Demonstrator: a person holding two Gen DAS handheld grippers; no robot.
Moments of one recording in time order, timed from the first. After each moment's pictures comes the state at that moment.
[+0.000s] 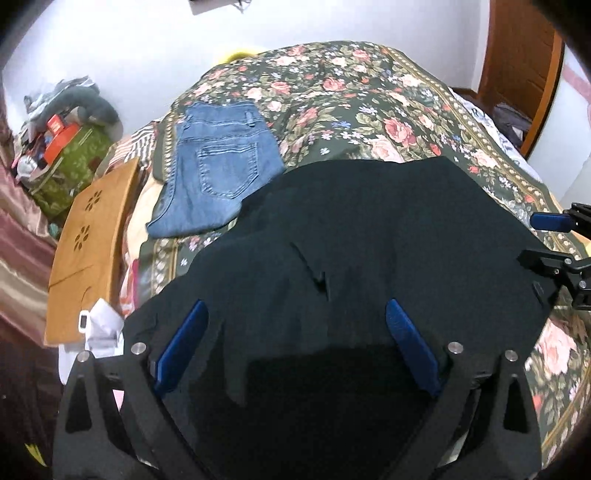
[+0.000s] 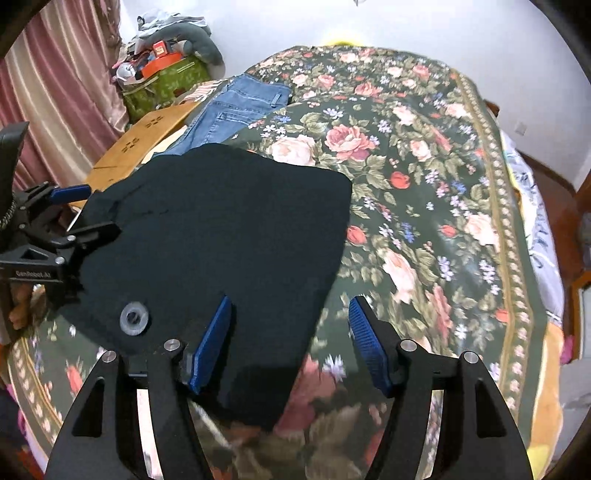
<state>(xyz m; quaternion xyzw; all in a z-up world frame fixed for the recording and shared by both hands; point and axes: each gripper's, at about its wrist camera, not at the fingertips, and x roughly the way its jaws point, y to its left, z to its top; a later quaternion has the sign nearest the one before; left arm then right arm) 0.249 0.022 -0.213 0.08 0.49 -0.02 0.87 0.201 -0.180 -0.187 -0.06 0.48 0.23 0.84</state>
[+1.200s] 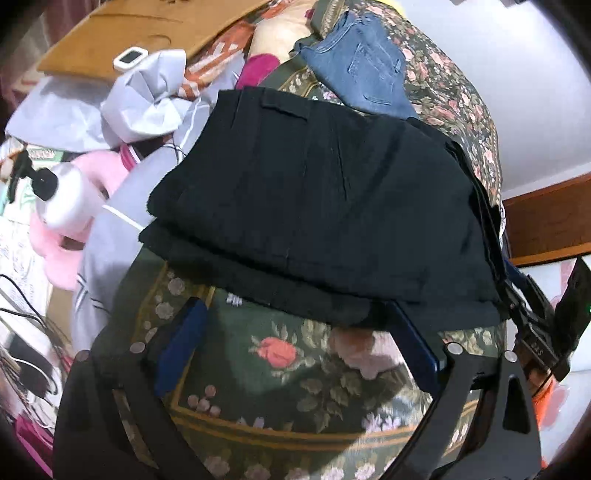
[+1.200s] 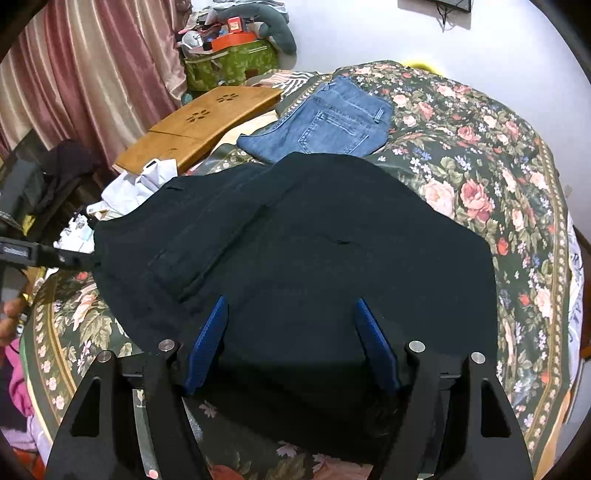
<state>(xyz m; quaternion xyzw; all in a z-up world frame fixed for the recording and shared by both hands) 0.134 0.207 -0.261 -0.30 0.58 0.03 0.75 0.181 -0.055 -0.180 -0.12 0.47 0.32 0.82</state>
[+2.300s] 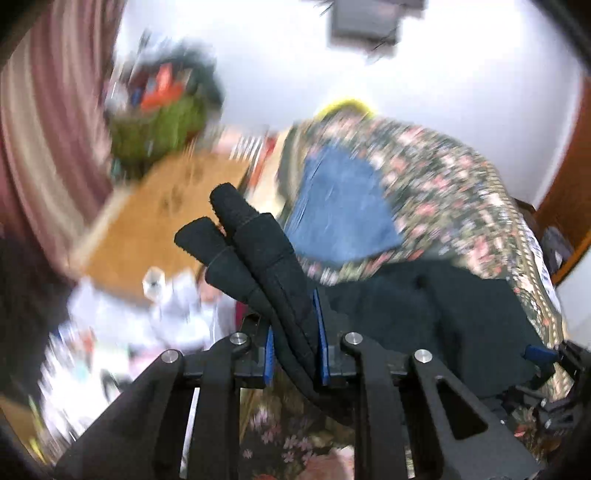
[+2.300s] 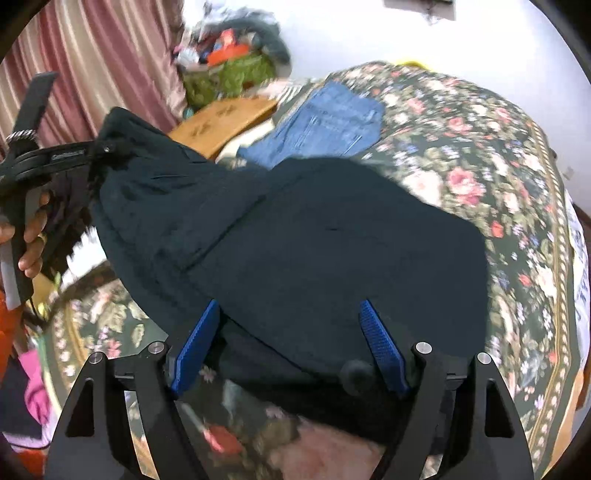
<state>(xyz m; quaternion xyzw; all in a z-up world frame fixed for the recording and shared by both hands) 0.200 0.142 -0.125 -0.03 0.38 0.11 0.92 0.173 -0.089 -0.165 -0.07 0.46 0.33 0.83</state>
